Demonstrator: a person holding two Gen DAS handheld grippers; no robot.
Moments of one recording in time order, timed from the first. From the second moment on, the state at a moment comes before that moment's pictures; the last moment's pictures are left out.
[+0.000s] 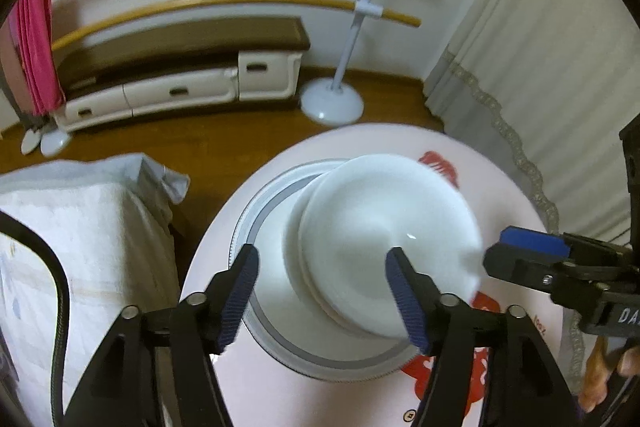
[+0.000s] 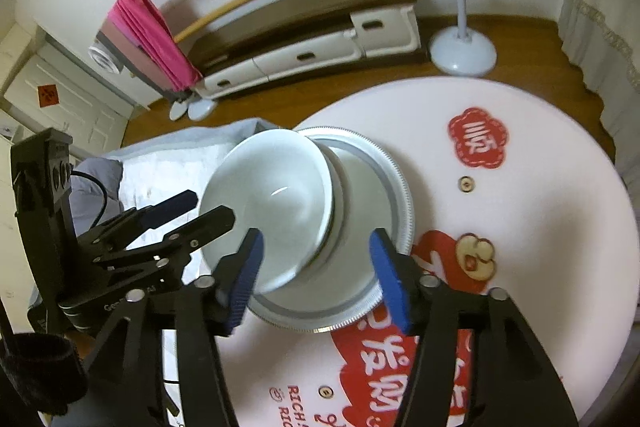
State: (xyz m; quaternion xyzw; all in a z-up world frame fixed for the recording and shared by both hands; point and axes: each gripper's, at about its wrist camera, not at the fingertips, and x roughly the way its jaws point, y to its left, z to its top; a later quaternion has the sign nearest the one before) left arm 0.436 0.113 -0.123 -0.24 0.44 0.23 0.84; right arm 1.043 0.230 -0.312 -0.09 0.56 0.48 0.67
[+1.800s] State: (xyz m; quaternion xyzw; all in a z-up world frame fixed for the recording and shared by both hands) left arm 0.166 -0.167 -0.108 -0.05 0.24 0.17 0.96; right arm 0.834 -0.039 -0.257 -0.01 0.34 0.36 0.87
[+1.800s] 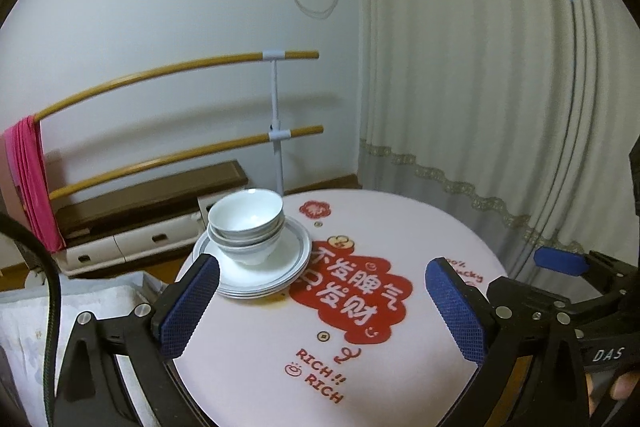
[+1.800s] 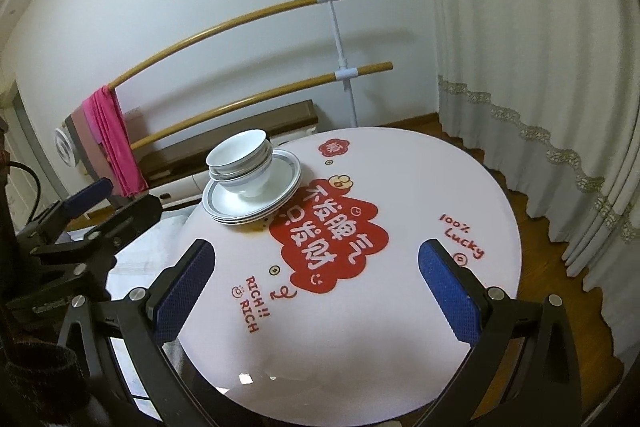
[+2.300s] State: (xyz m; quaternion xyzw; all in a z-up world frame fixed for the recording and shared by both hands) left arm 0.137 -0.191 -0.122 -0.04 0.18 0.15 0.97; right arm 0.799 -0.078 -0.245 0.00 0.28 0.33 0.90
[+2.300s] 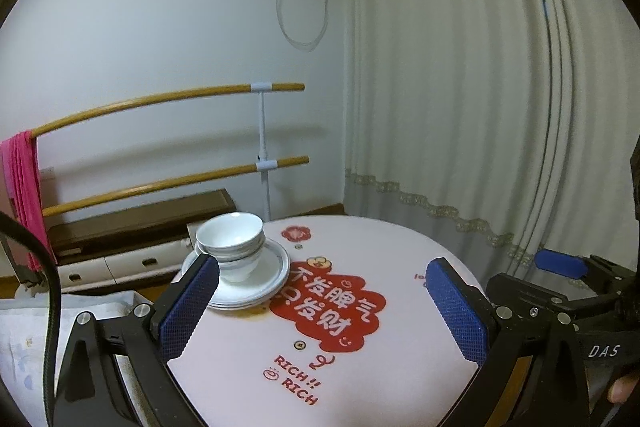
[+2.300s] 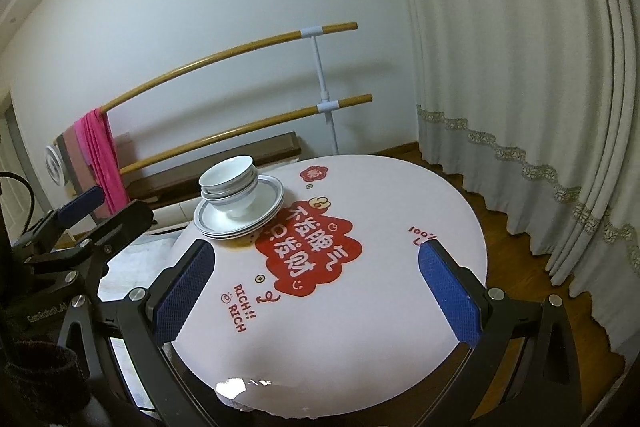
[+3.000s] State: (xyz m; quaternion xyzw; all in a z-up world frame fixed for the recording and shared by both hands) left arm 0.113 -0.195 -0.148 -0.02 0.14 0.16 0.98; right arm 0.768 -0.081 -0.240 0.00 0.25 0.33 0.91
